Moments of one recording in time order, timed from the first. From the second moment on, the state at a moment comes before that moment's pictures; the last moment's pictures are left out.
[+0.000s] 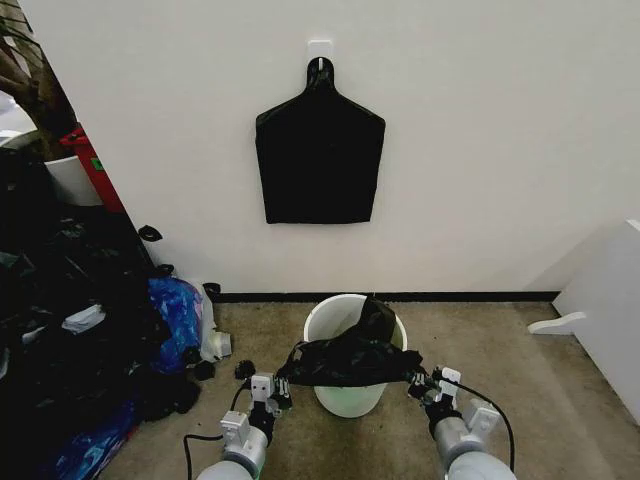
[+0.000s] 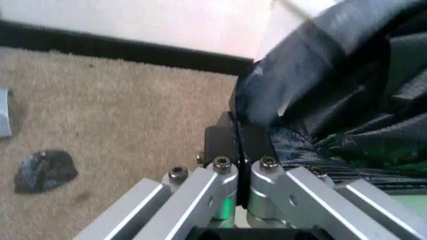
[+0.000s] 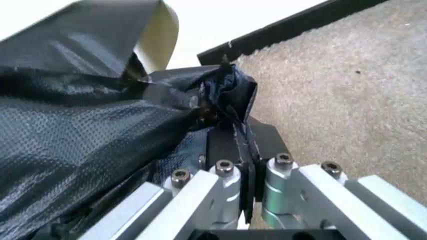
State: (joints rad) left arm 1.41 -1.08 0.01 -1.80 -0.60 -0.10 -0.30; right arm -1.57 1.24 0.37 1.97 0.71 -0.21 0.27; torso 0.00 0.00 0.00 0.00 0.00
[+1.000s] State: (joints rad) left arm 1.43 -1.12 0.00 -1.79 -0.55 -0.08 -0.29; right arm -1.55 1.23 0.44 1.96 0.63 -0.33 0.08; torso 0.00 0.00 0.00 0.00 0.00
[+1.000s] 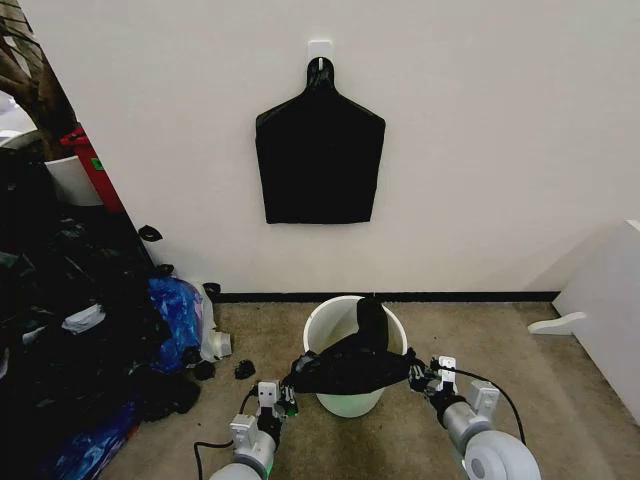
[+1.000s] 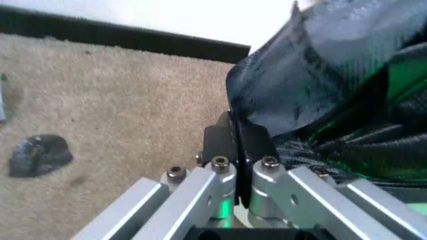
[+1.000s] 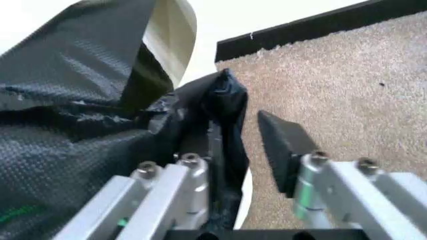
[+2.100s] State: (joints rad) left arm 1.56 -1.00 -0.07 -1.90 -0.39 -0.15 -0.30; right arm -1.72 1.14 0.53 2.00 0.53 -0.21 -0.11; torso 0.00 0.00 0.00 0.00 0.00
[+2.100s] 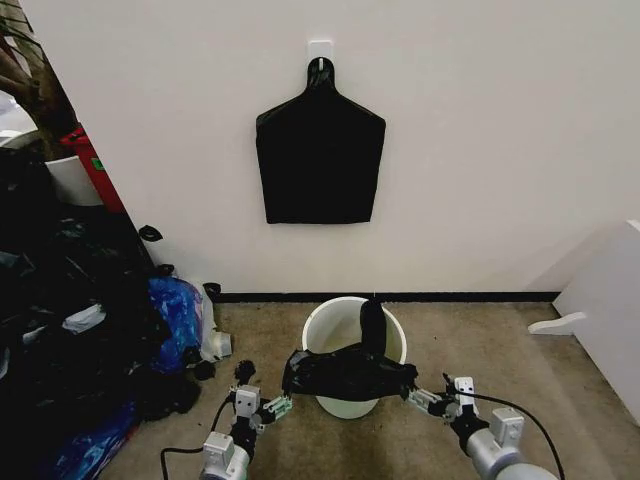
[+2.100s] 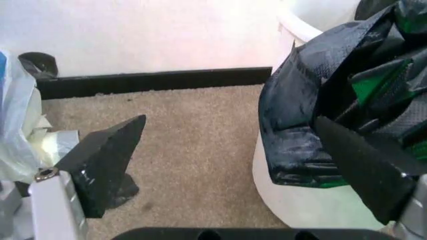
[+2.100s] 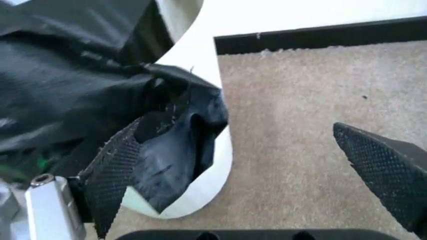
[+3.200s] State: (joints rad) left arm 1.67 -0.98 -0.11 -2.18 -0.40 -0.13 -0.25; right arm -1.73 1.05 0.65 2.27 0.73 -0.24 -0.12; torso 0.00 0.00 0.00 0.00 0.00
